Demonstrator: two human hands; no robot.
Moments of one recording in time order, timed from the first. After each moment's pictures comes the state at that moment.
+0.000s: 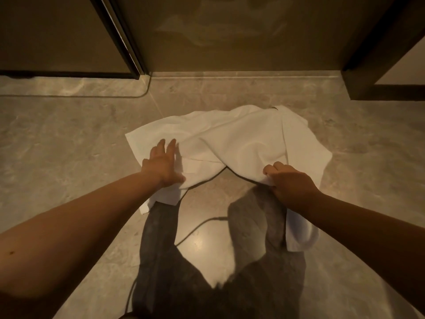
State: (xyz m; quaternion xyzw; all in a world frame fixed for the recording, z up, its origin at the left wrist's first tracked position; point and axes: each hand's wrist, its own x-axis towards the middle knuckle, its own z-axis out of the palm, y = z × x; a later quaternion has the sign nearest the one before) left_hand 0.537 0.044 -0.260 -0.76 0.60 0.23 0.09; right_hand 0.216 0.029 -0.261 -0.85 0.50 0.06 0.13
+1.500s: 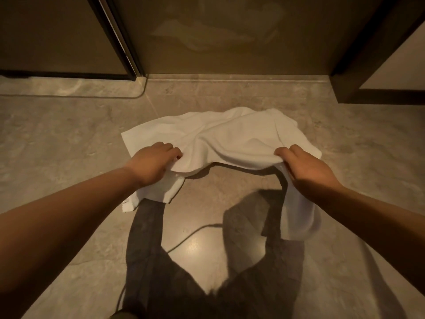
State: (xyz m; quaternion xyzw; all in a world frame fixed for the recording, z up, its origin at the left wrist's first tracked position) left_hand 0.554 0.053 -0.233 -0.58 0.81 0.10 0.04; right_hand 0.169 0.019 -0.238 -0.85 0.51 -0.07 0.13
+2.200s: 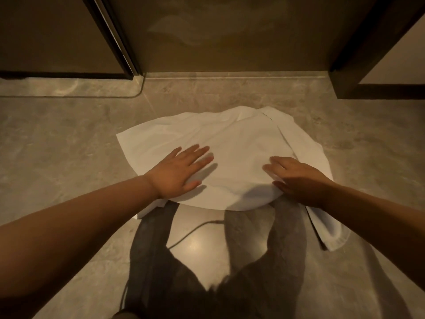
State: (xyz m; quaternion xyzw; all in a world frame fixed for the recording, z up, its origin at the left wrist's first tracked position) left_hand 0.513 0.062 -0.247 -0.47 0.87 0.11 0.07; right_hand 0.168 0.025 -0.248 -0.90 0.41 0.11 0.13
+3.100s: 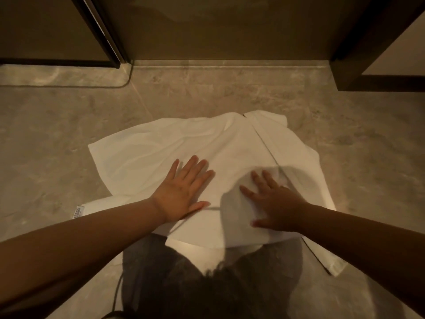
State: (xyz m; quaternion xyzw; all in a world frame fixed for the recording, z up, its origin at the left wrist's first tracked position) left_hand 0.472 0.098 -0.278 -0.51 0.84 0.06 0.17; right_hand 0.189 0.064 -0.296 -0.87 0.39 0.25 0.18
